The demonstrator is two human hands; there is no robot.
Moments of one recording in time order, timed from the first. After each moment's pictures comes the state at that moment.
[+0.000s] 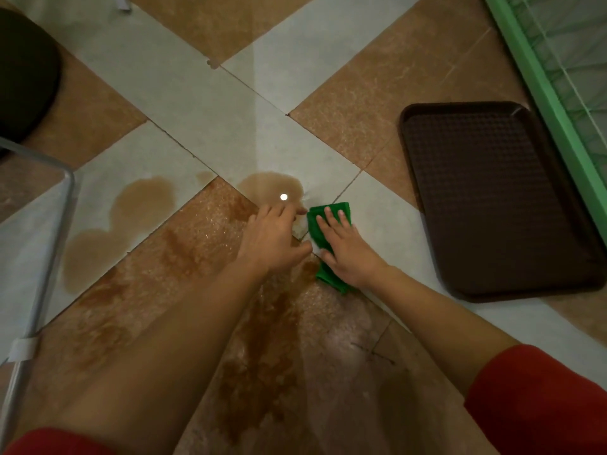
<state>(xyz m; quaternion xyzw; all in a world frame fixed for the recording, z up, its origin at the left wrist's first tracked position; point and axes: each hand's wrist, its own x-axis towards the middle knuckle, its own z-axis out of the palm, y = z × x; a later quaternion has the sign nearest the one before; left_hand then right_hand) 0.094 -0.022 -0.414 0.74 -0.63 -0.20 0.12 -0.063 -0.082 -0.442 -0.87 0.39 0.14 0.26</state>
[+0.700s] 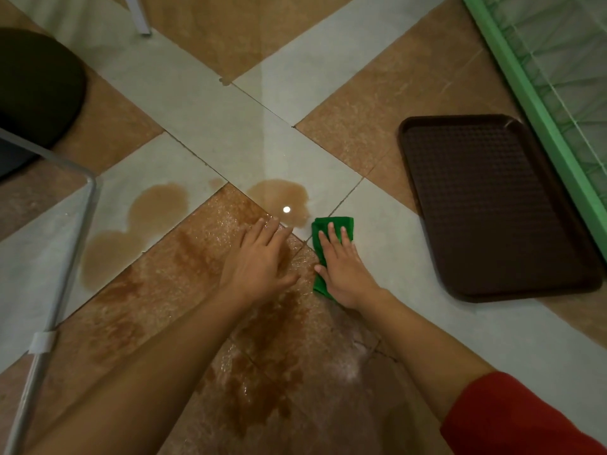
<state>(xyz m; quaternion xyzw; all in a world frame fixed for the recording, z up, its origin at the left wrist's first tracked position) 0.105 0.030 -0.415 0.75 -0.65 -0.15 0.02 -0.061 -0.042 -0.449 -0.86 0.43 0.11 0.25</state>
